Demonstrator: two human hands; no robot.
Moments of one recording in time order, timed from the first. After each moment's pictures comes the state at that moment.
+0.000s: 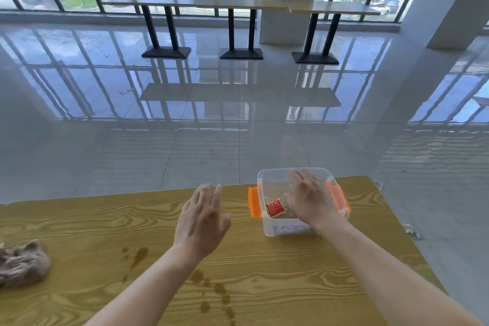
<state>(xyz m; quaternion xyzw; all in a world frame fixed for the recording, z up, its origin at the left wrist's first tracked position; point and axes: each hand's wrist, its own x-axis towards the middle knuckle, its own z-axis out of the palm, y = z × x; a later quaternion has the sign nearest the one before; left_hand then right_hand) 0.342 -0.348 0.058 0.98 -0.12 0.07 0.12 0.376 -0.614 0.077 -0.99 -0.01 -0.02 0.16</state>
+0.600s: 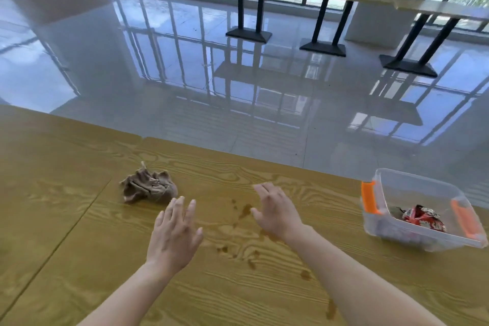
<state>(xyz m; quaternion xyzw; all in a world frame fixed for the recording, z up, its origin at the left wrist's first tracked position) 0.195 -0.059 -0.009 0.99 0.09 -0.02 0.04 0.313 -0.287 0.029 -0.95 -0.24 0.09 0.19</state>
